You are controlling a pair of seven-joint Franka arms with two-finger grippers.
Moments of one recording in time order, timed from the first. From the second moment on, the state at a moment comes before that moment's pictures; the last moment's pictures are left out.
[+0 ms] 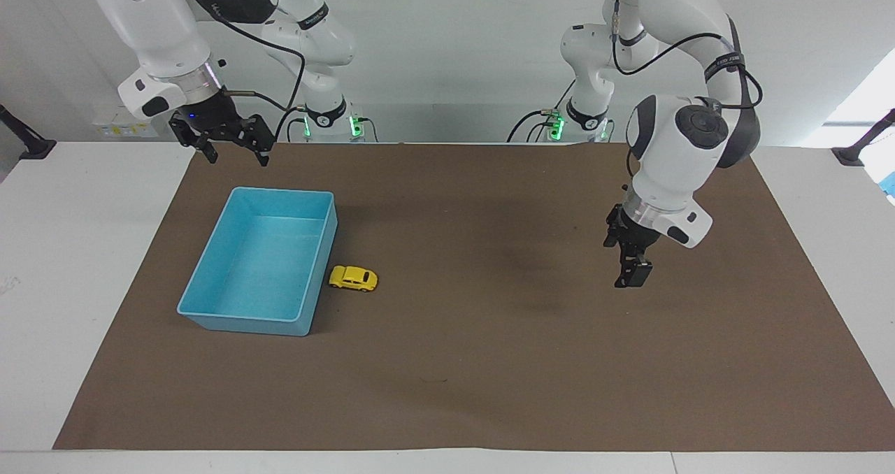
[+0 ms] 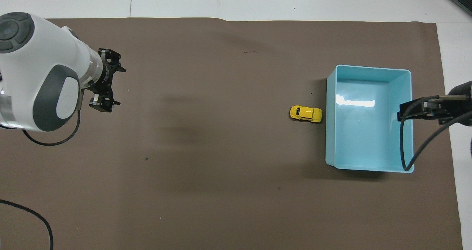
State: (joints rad) left arm -0.17 0.22 -0.04 -1.68 -0.02 1.96 -1.56; right arm -0.18 -0.05 0.16 -1.67 0.01 1.58 0.08
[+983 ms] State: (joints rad) left arm -0.02 0.13 -0.04 -1.68 -0.02 1.81 -0.71; right arm -0.19 -0.05 0.15 -1.67 0.01 1.59 0.09
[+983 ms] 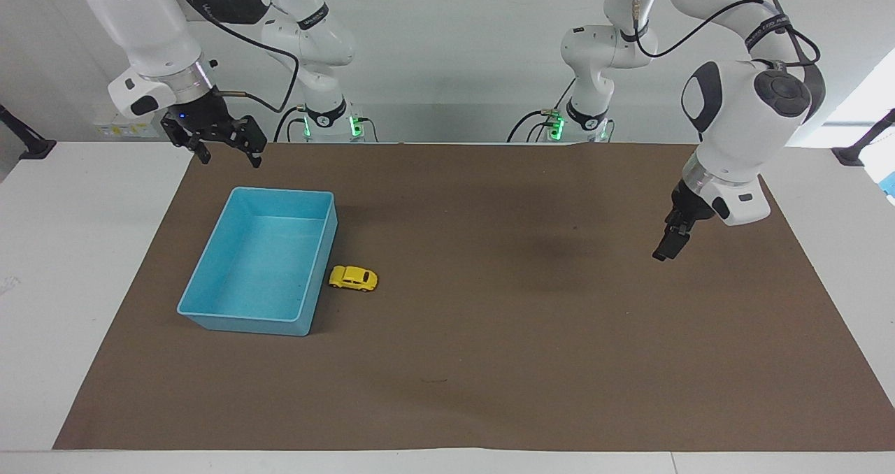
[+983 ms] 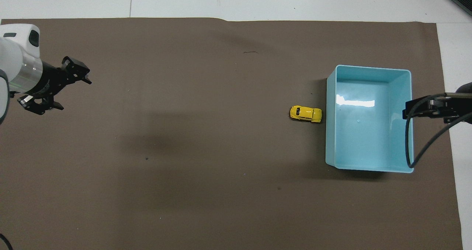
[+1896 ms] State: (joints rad) left arm 0.06 0.05 -0.06 -1.68 -0.02 1.74 0.01; right arm -0.08 0.03 0.16 -1.68 0.01 1.65 0.45
